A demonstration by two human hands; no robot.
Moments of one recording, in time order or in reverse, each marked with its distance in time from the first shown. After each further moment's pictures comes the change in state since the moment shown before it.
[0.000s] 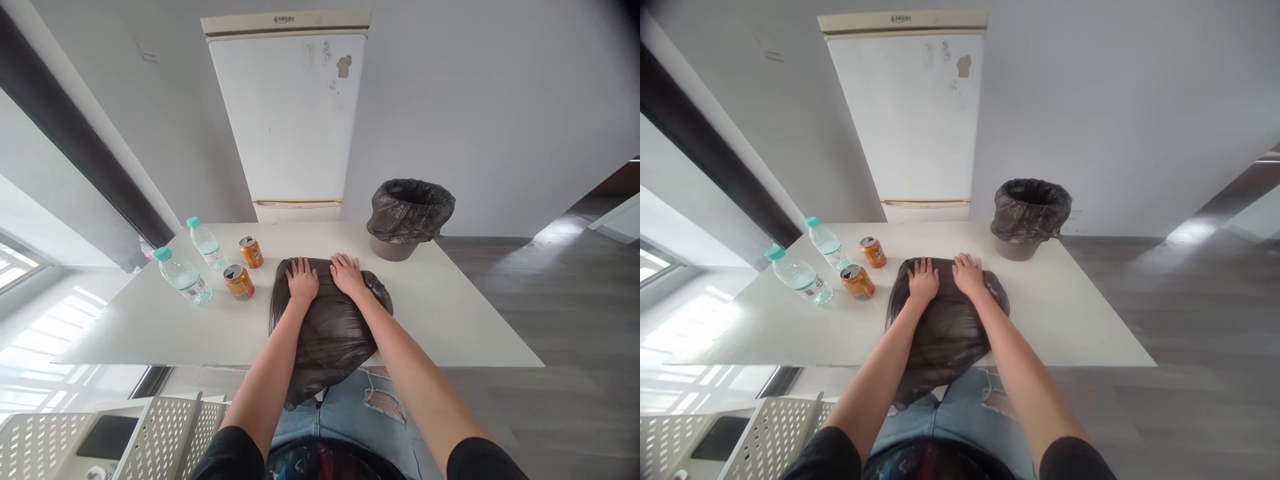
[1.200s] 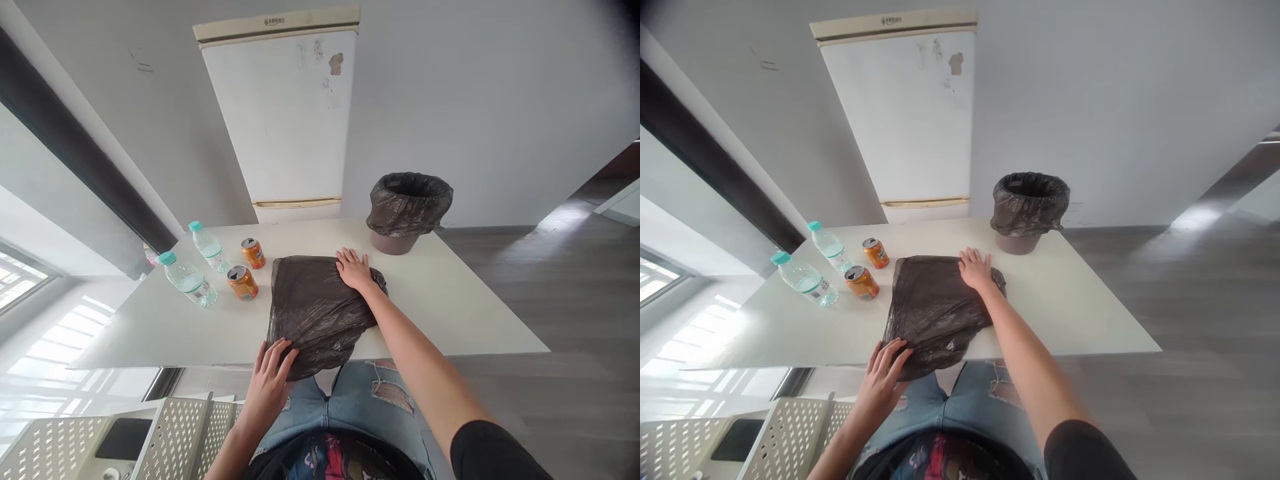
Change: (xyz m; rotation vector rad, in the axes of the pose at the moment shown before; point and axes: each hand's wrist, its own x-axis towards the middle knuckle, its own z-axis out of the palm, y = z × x) left_hand -0.232 -0.111 -0.088 -0.084 0.009 0.473; right_hand 0.002 0.015 -0.008 -0.013 -0.136 0.098
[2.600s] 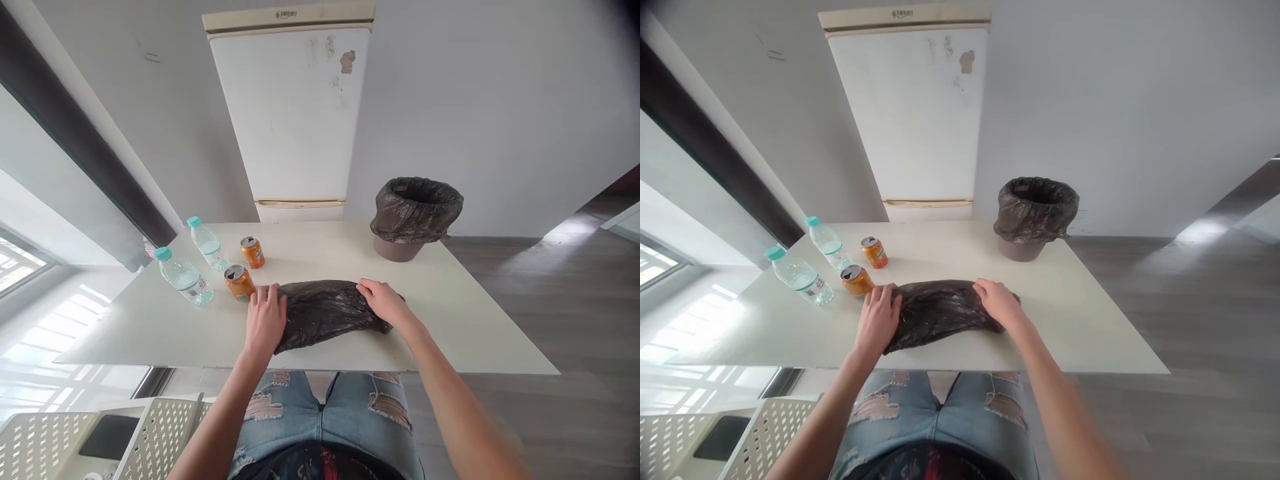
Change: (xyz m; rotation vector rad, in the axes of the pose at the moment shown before) left_hand 0.141 -0.022 -0.027 -0.028 0.035 -0.511; right_hand -0.113 0.023 -0.045 0.394 0.036 -0.059
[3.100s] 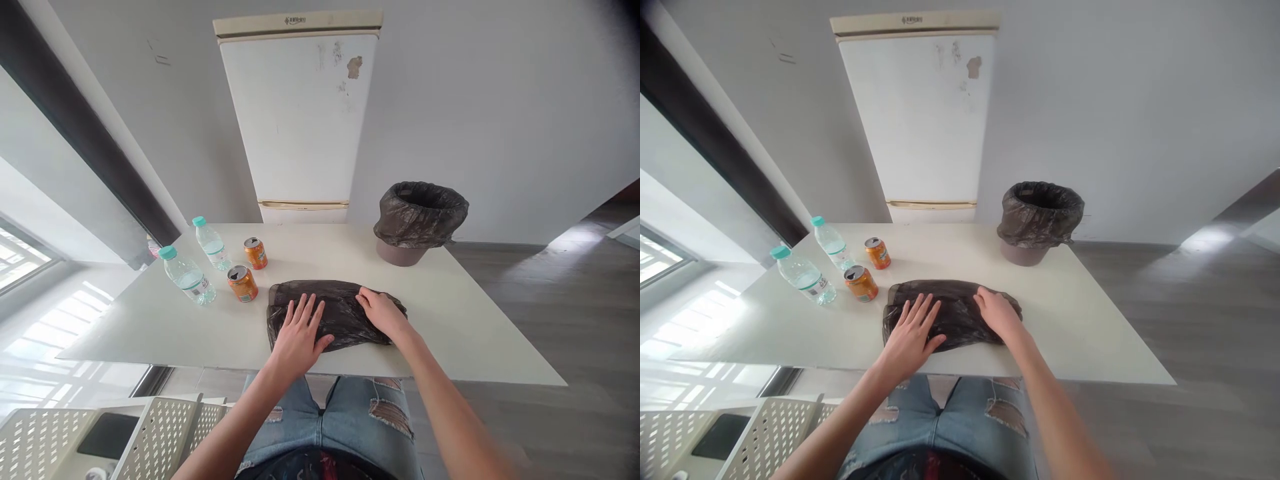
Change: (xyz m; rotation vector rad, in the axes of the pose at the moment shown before) left_hand -0.036 0.030 0.034 0.101 -0.139 0.502; right_hand 0.002 0.011 0.029 -0.140 0.015 0.017
